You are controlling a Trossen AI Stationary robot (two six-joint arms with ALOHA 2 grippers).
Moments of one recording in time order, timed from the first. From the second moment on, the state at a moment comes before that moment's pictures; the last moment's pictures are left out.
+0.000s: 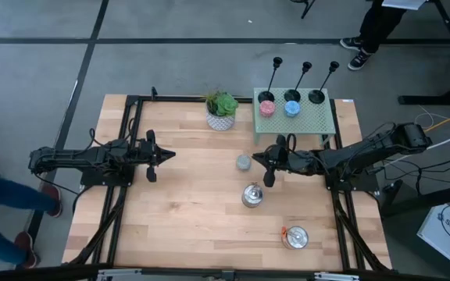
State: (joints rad) left arm 0.06 0.12 0.03 -0.03 -0.14 -0.09; right arm 0.18 1.24 0.47 0.39 0.47 0.23
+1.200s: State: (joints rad) left arm 0.06 0.12 0.03 -0.03 -0.14 -0.09; right arm 0.14 1.41 0.47 0.29 0.34 0.20
